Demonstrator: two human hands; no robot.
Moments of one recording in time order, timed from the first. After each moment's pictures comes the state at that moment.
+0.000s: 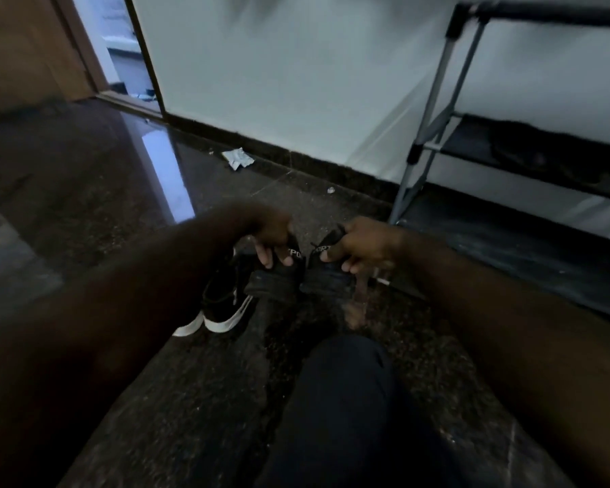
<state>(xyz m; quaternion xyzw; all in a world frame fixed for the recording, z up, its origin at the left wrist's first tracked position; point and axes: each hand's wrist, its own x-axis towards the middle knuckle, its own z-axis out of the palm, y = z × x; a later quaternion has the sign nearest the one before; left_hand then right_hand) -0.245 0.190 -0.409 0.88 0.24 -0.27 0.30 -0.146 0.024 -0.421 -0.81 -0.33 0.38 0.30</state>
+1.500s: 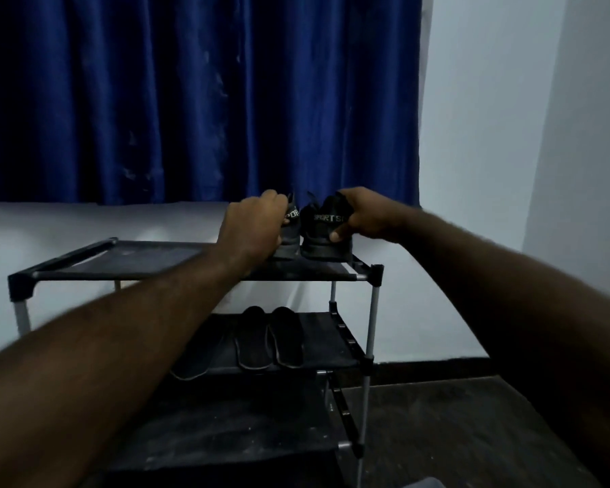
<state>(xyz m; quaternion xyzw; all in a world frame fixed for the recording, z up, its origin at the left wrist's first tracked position) 0.021 -0.224 -0.138 0.88 -0.11 0.47 -0.04 0.048 -0.434 -0.097 -0.91 -0.24 -0.09 0.33</state>
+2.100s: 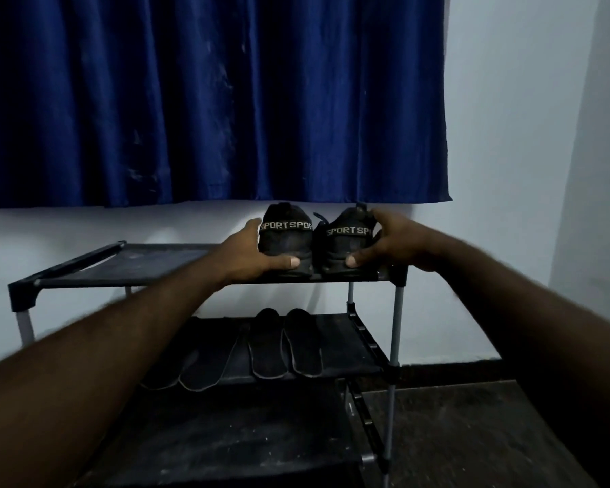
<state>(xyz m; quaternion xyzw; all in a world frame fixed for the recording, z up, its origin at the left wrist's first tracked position) 0.047 -0.181 -0.169 0.89 -0.14 0.16 0.40 0.066 -0.454 -0.146 -0.88 -0.21 -0.05 0.43</state>
